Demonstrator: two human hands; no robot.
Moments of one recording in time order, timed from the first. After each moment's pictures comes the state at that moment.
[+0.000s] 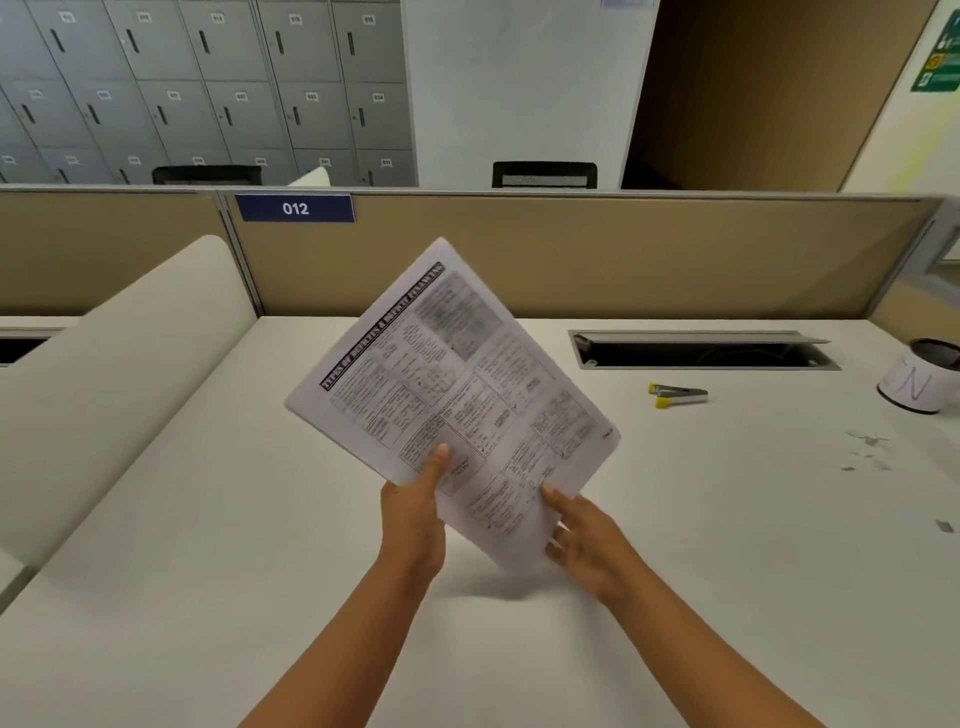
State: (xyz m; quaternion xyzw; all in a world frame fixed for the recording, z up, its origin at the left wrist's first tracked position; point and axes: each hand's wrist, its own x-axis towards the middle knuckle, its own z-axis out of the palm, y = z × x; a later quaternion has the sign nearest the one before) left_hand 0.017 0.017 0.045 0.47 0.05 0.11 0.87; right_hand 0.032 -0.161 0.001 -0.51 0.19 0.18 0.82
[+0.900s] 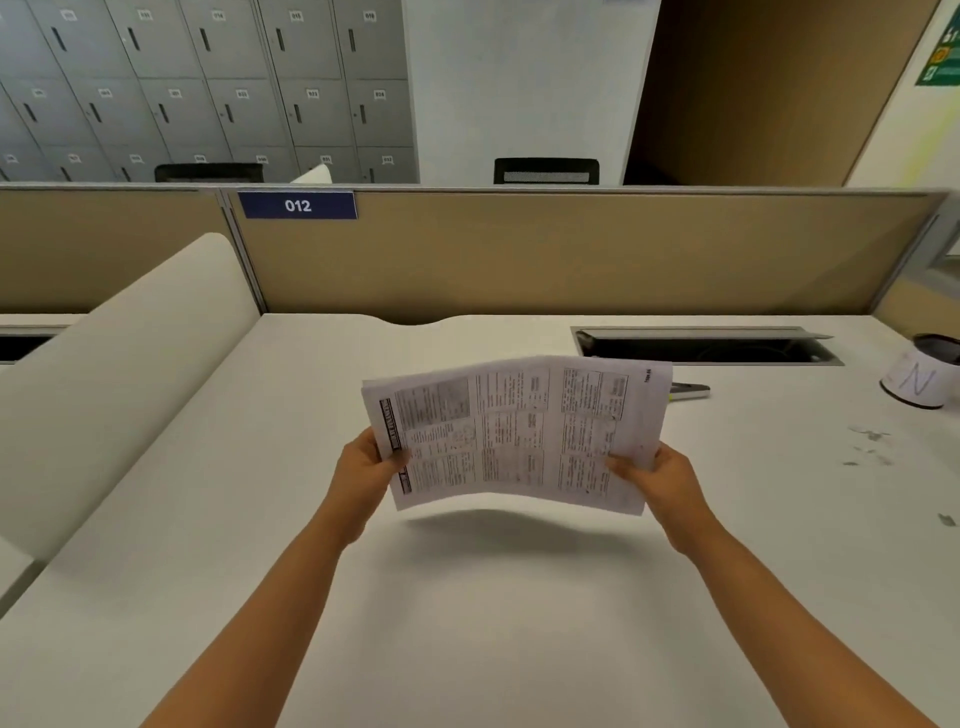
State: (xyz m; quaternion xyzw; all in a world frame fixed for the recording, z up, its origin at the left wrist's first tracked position) left_hand 0.045 0.094 0.041 0.72 0.05 0.03 0.69; right_hand 0.053 -0.229 0.031 -0.72 0.03 -0.02 0.69
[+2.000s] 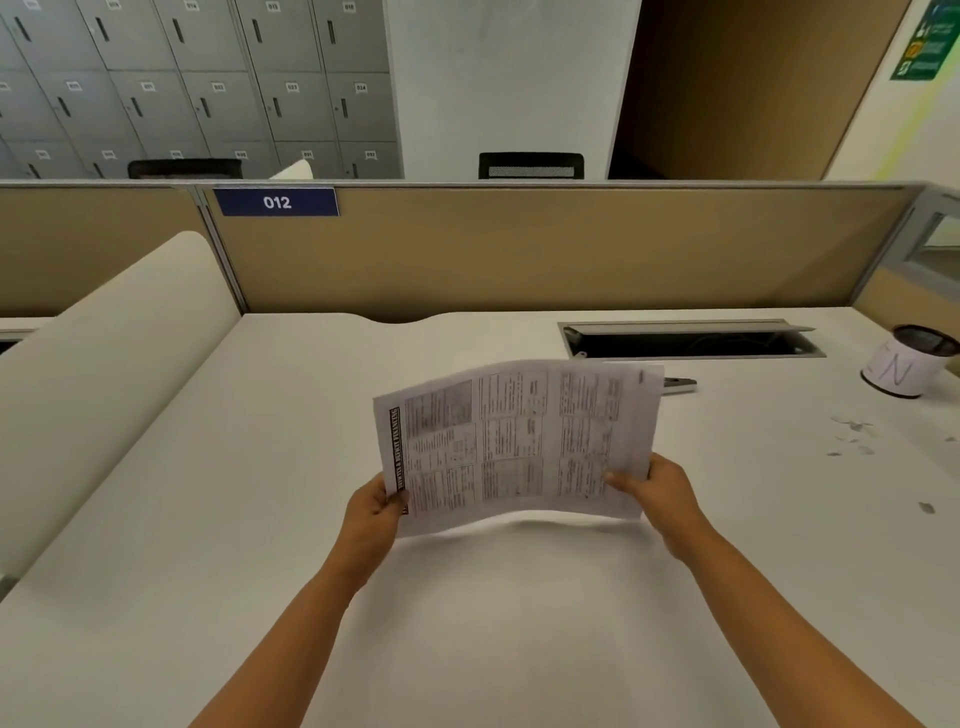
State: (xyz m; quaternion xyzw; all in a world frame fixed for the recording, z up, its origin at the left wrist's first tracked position) left_hand 0.027 0.075 -0.001 0.77 0.04 0.03 0.64; right_hand 0.053 -0.242 0.017 -0.77 0.10 0.00 0.63
